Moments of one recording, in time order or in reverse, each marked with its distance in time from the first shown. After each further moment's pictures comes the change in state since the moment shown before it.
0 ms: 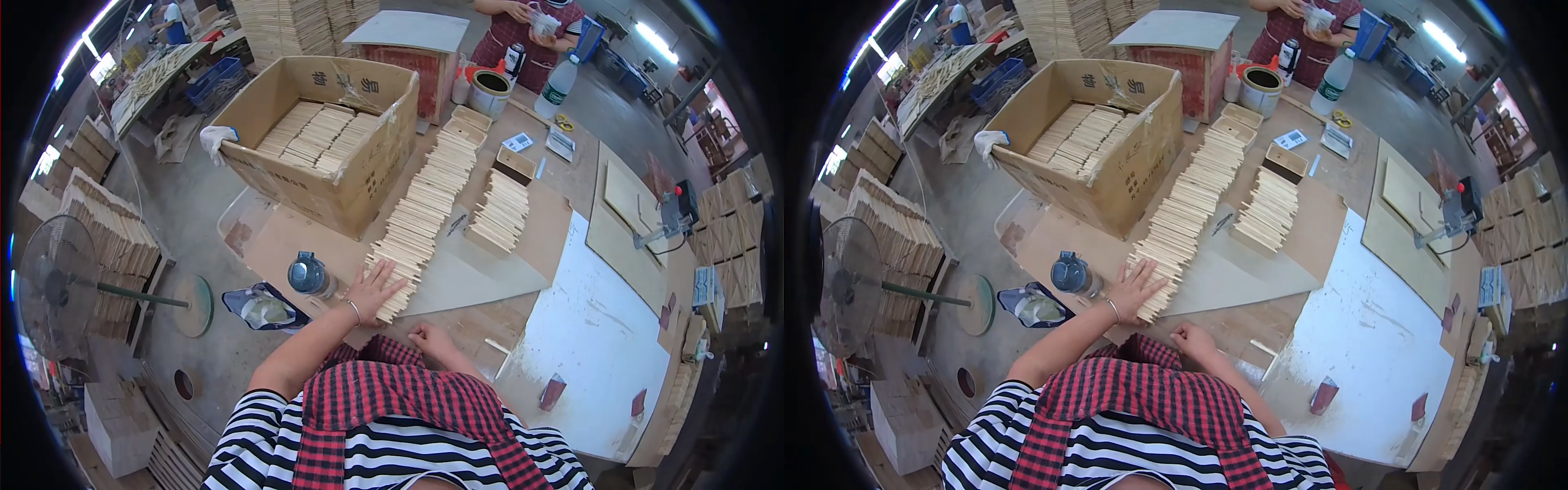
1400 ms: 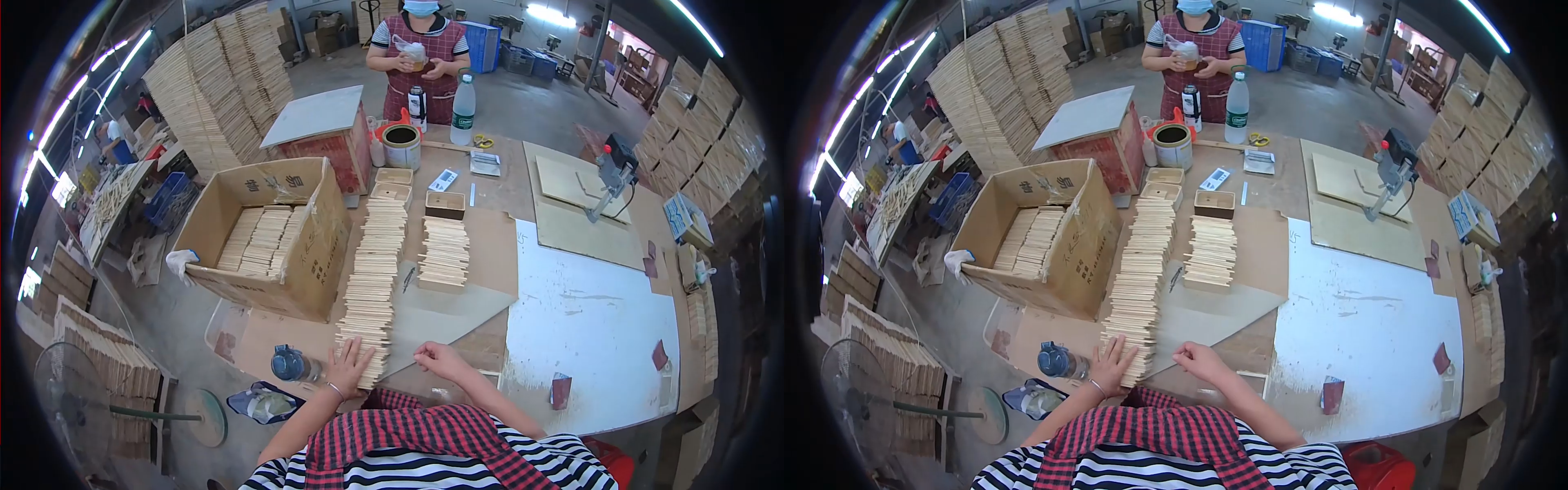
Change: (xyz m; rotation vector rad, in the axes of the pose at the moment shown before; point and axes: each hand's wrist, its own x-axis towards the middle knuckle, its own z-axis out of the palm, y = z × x) left_hand -0.015 0.006 -0.006 0.094 -0.019 -0.012; right_hand -0.017 -0.039 -0.085 0.326 0.195 -0.161
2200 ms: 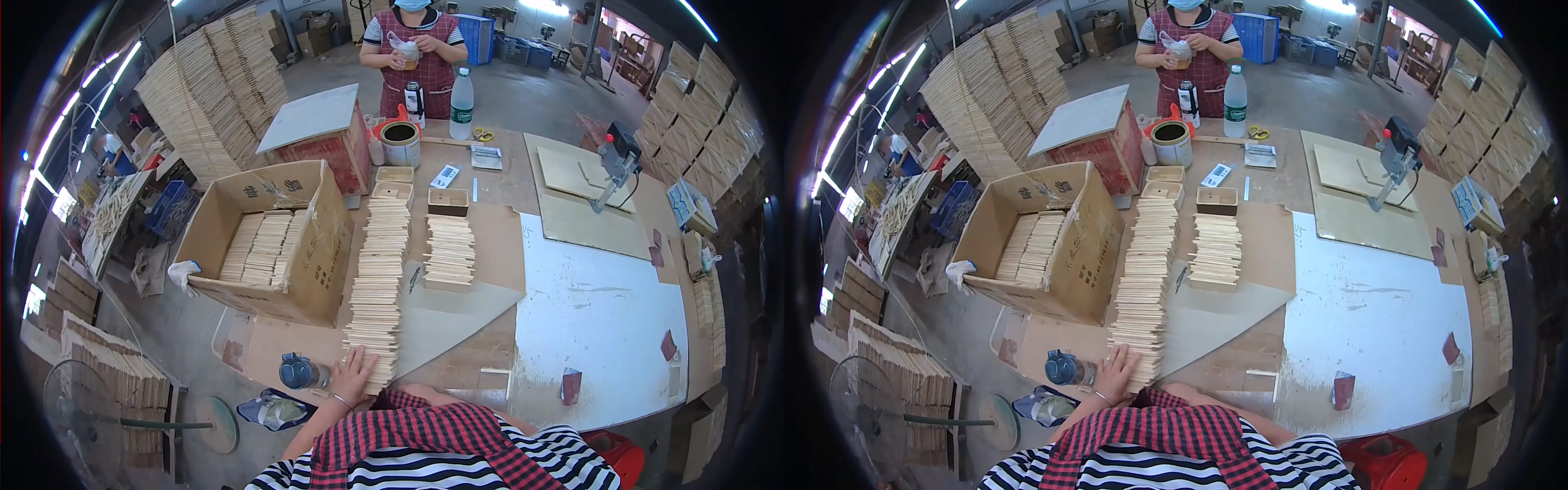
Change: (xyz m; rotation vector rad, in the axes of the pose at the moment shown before) left_hand -0.009 -0.008 0.014 -0.137 0.092 -0.012; right_hand 0.020 0.082 0.104 -0.393 -0.380 -0.031
